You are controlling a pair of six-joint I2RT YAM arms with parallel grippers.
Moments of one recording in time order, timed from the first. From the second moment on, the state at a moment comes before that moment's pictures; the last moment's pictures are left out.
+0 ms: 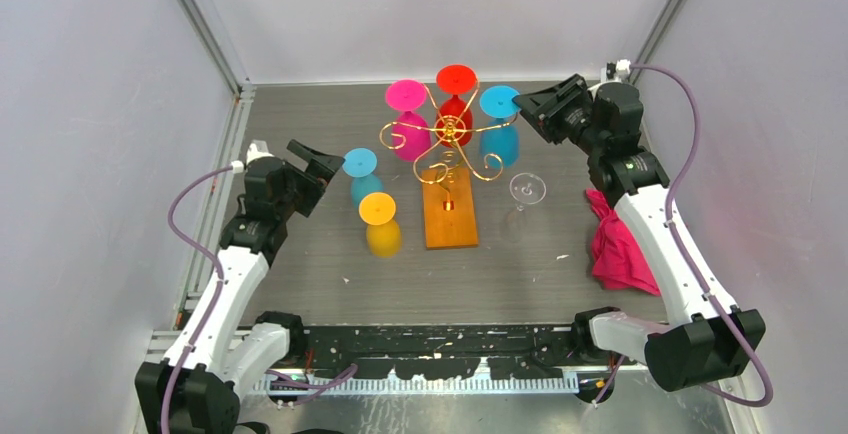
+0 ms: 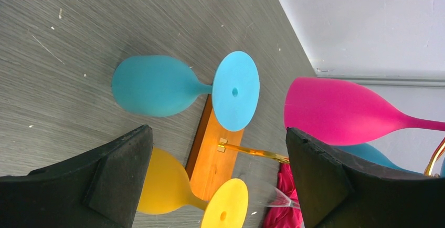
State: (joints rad) left arm -0.14 0.90 0.73 -0.27 0.05 -1.05; right arm 0.18 1.17 1.19 -0.24 -0.22 1.06
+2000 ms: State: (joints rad) left arm -0.22 1.16 0.65 0.08 0.03 -1.18; right arm 0.14 1.09 1.20 -0.33 -0.03 1.00
